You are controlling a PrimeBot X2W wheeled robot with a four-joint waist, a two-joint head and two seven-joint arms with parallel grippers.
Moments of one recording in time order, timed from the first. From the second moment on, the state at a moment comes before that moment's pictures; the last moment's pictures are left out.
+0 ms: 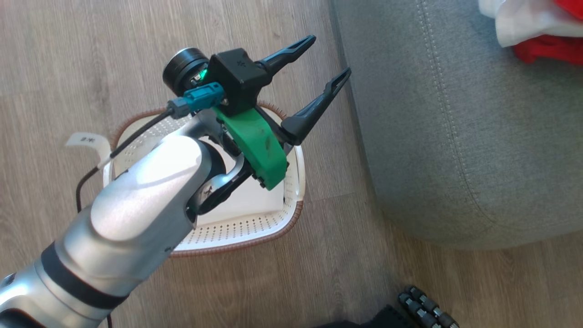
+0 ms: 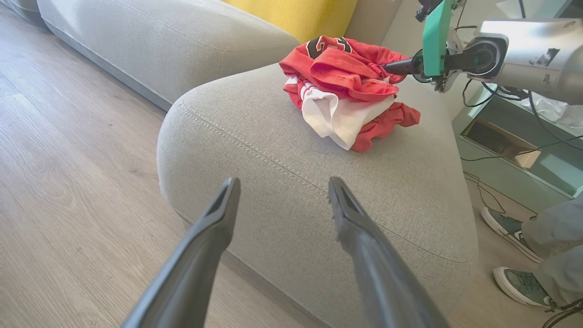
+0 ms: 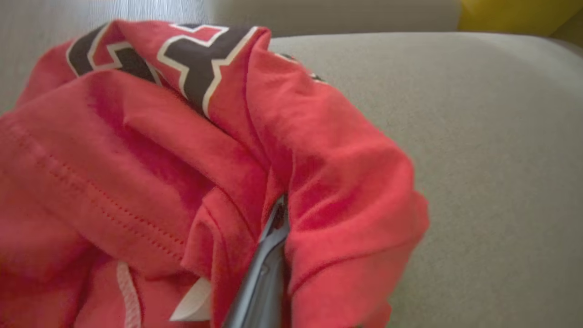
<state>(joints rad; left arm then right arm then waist) -0.85 0.33 -0.89 0.08 -0.64 -0.04 0.04 -1.05 -0.59 0.12 0.88 0.50 0.12 0.24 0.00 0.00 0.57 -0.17</state>
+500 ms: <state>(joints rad) -0.84 0.32 -0.89 0.10 -0.66 -0.04 0.01 -1.01 -0.60 0.21 0.85 0.65 0.12 0.43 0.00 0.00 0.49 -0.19</state>
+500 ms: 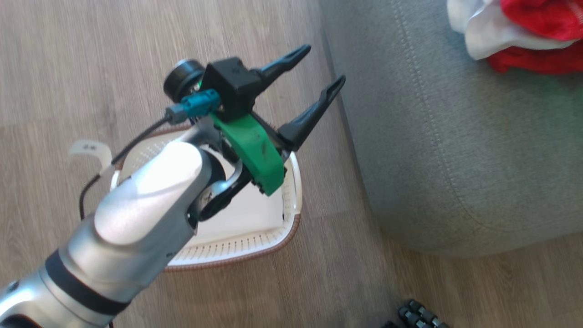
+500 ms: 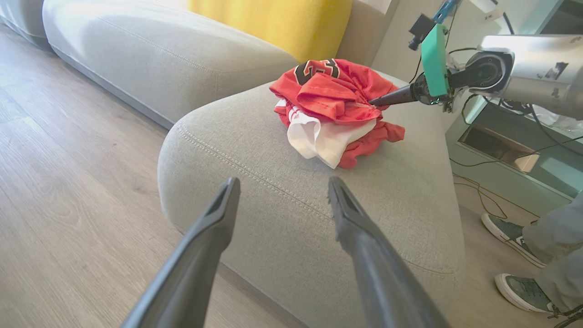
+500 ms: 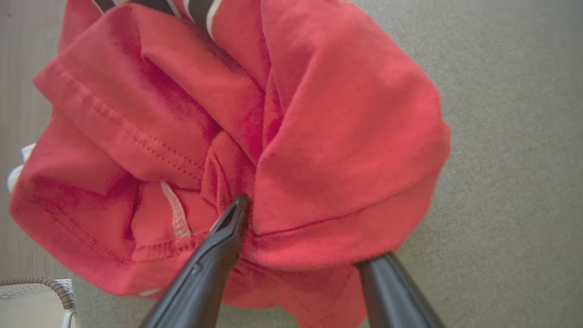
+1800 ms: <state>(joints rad) -0.42 0.44 -0.76 0.10 -0.81 0.15 -0.17 -0.48 -0.67 0.16 0.20 0.73 0.12 0.12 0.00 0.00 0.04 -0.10</state>
